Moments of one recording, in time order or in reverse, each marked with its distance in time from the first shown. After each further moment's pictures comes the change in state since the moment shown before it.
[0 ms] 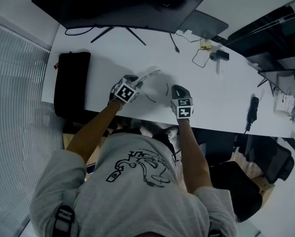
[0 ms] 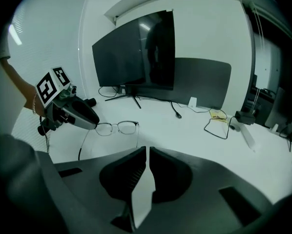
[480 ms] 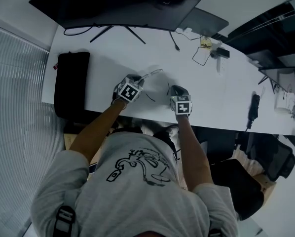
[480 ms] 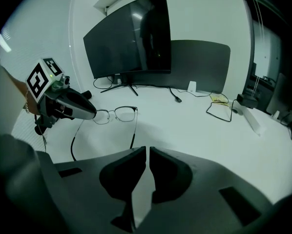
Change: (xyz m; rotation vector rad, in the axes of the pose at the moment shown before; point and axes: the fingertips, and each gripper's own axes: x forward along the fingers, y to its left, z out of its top) left arm 0.014 -0.003 0.001 -0.014 0.004 0.021; right arm 0.023 -0.005 -0.035 0.064 0.111 -0.008
